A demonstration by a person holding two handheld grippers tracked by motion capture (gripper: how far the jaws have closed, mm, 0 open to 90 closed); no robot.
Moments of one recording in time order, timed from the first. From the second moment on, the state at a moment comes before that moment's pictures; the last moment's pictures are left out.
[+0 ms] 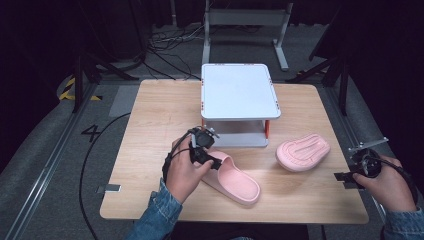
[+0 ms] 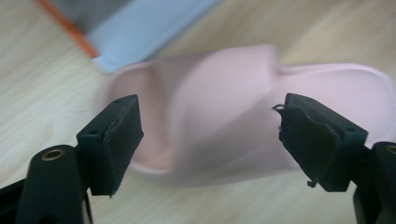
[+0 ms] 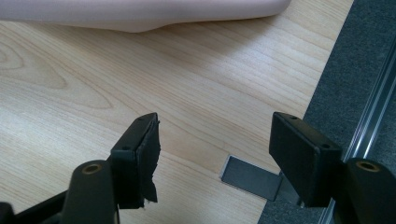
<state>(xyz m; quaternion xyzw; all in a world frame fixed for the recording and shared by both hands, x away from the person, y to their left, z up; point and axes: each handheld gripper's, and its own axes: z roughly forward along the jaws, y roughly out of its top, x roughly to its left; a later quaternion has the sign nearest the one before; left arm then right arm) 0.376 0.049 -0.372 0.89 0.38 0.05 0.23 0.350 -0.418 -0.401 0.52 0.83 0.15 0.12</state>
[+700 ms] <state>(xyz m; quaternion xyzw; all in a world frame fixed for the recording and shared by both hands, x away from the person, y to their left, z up) 0.372 0.059 -0.393 0.91 0.39 0.11 0.12 0.359 -0.411 -0.403 0.52 0.83 0.16 0.11</state>
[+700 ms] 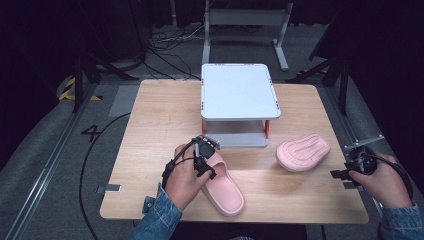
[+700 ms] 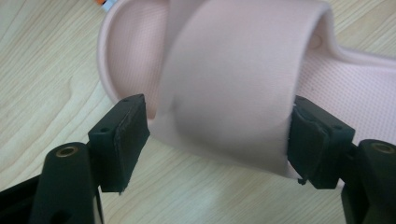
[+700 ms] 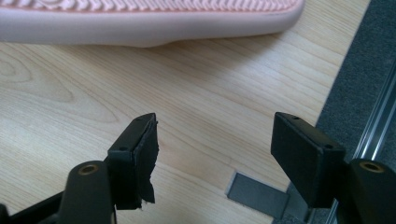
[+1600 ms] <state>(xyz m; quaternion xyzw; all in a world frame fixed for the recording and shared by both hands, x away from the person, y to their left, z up) 0.359 0.043 -0.349 0.91 0.30 0.24 0.16 0.353 -0.413 -0.403 0.52 0.83 0.16 0.12</state>
